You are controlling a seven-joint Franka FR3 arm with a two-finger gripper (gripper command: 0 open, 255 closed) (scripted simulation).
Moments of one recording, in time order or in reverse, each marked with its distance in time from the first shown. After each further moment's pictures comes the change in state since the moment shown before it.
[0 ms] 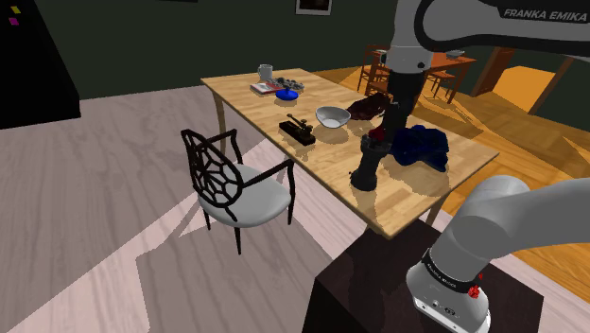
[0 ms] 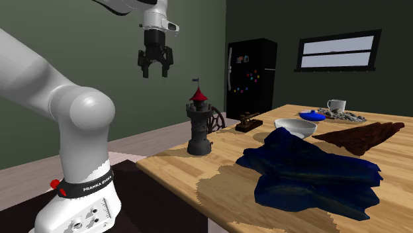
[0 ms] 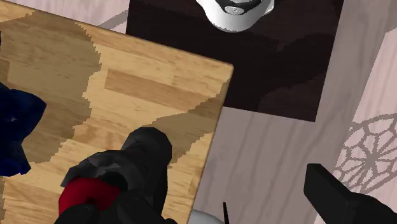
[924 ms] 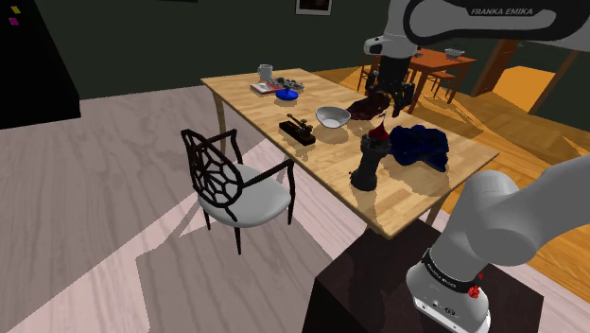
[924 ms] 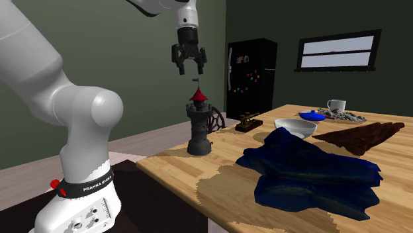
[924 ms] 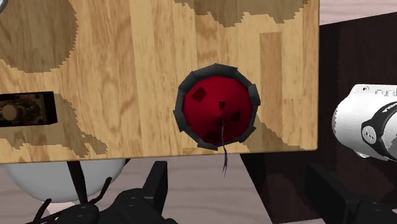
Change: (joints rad) arm 0.327 0.173 -0.410 0.149 -0.320 0.170 -1.210
